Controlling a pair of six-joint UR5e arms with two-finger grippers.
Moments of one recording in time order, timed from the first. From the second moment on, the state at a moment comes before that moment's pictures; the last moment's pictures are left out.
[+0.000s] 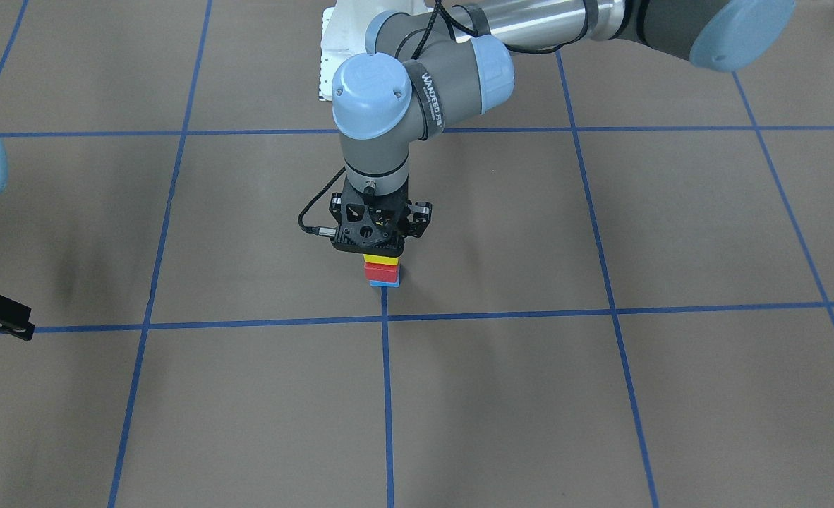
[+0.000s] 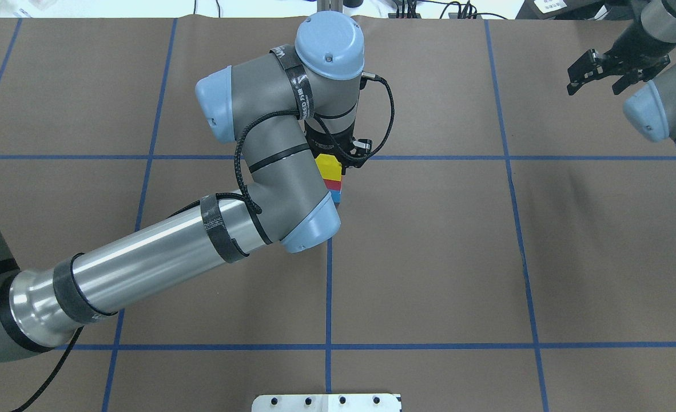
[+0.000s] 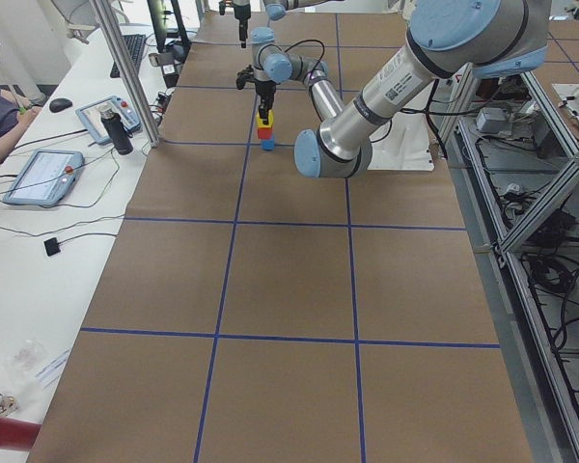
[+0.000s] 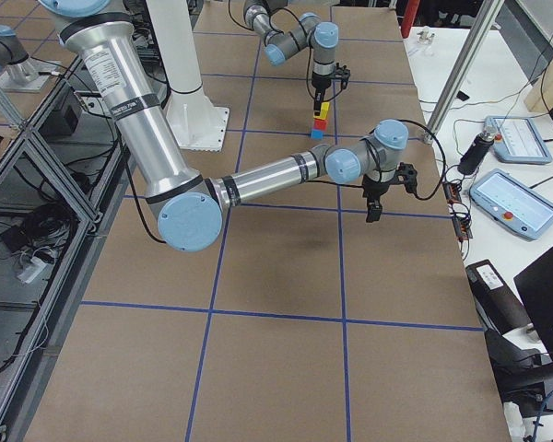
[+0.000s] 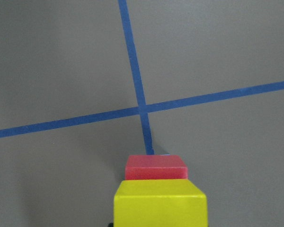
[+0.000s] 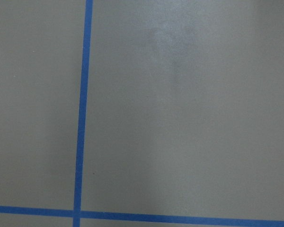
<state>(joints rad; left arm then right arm) -0.62 -2.62 -1.34 -1.46 -1.97 -0.94 1.20 -1.14 1.46 -1.48 2.28 0.51</state>
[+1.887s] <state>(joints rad) -0.61 -2.61 -1.34 -1.49 -1.97 -0.95 1.20 -1.15 1.46 -1.48 2.28 0.50</state>
